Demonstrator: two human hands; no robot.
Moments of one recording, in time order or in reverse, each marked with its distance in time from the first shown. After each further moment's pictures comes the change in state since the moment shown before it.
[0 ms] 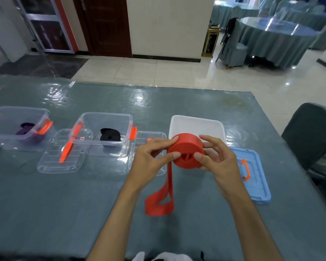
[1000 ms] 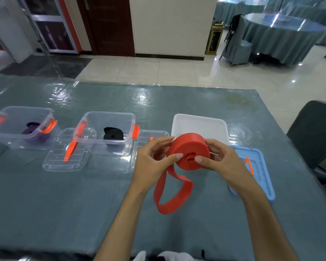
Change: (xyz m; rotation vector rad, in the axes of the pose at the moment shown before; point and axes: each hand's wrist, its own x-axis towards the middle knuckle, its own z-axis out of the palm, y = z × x) left_hand -0.014 0.005 0.011 -0.068 0.106 -0.072; right_hand 0.009 -0.005 -0.018 -0.062 -0.207 0.120
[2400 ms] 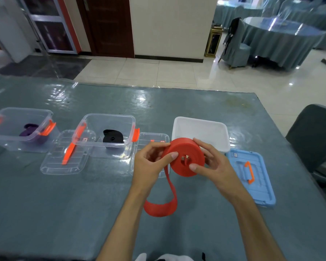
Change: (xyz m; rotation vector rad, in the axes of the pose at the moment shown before) left_hand 0.012 -0.020 -0.010 -0.110 0.082 -0.038; right_hand 0.010 0.025 0.013 -0.043 -0.026 -0.062
